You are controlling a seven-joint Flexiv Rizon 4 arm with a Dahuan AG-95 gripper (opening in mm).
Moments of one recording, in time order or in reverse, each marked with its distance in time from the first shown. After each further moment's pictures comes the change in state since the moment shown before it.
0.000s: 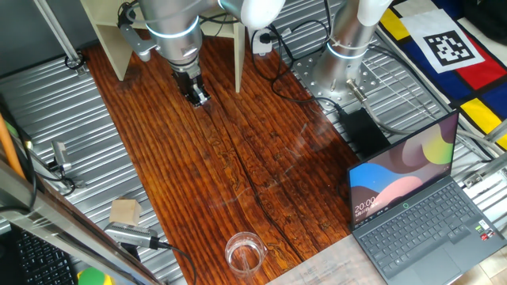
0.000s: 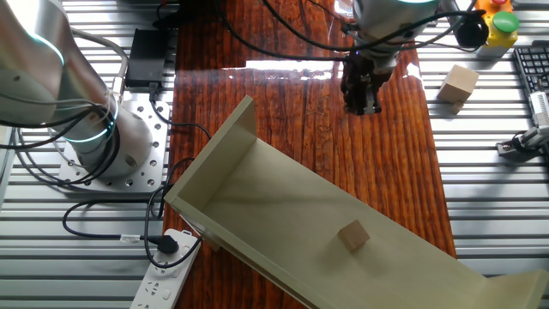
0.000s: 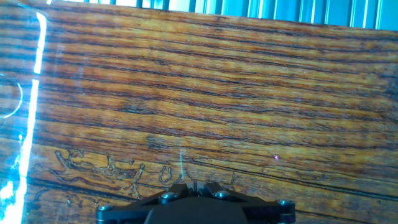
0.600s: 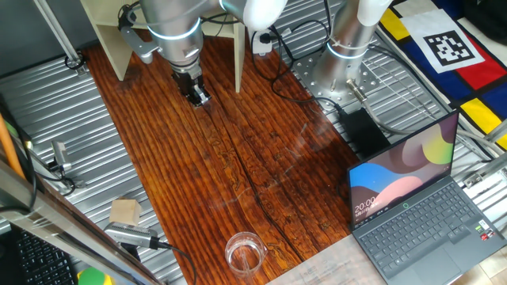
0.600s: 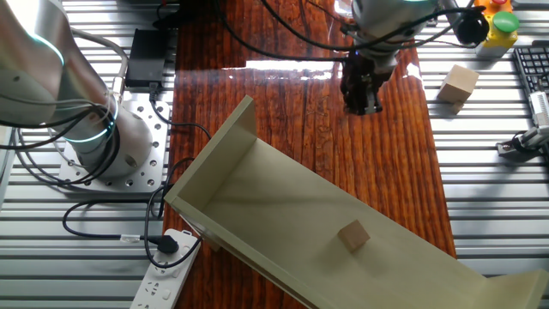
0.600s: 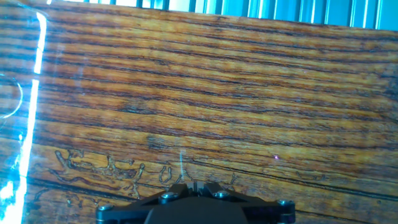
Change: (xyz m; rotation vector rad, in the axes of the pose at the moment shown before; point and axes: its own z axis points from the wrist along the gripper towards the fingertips) arm 0.000 0.001 -0.001 0.031 0.006 -0.062
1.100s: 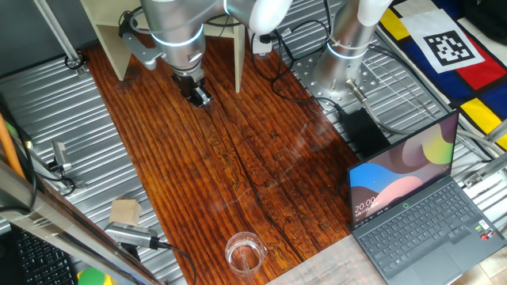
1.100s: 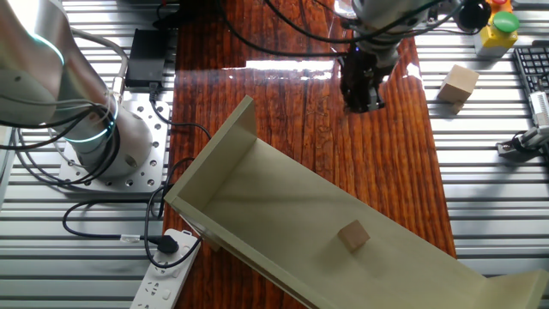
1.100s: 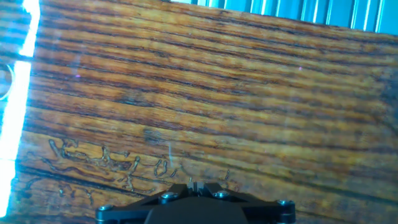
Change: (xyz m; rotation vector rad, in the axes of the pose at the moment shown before) arm -0.001 0.000 0.000 0.028 0.023 -0.052
